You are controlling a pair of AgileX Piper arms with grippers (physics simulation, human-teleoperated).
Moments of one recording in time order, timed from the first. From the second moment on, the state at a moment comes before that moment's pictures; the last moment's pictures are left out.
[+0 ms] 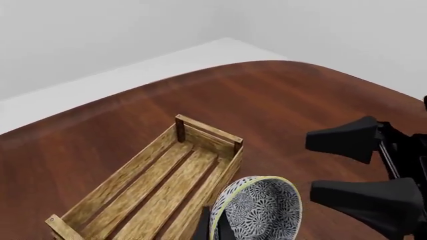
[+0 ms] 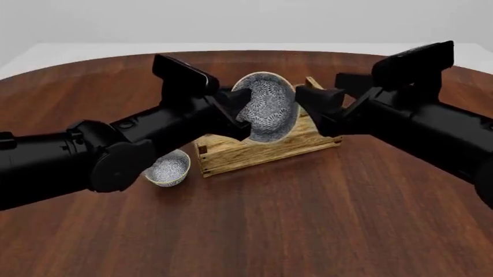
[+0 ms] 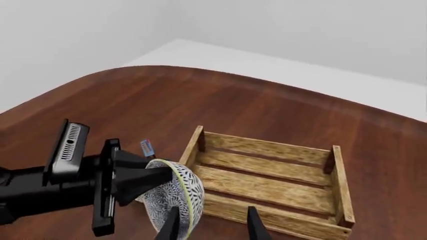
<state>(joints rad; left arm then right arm) -0.72 1.41 -0.87 -0.32 -0.02 0.59 1.03 -0.75 -0.04 0.05</state>
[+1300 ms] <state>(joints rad) -0.48 1.16 -0.92 0.07 0.09 0.61 0.91 -0.74 0.02 0.05</state>
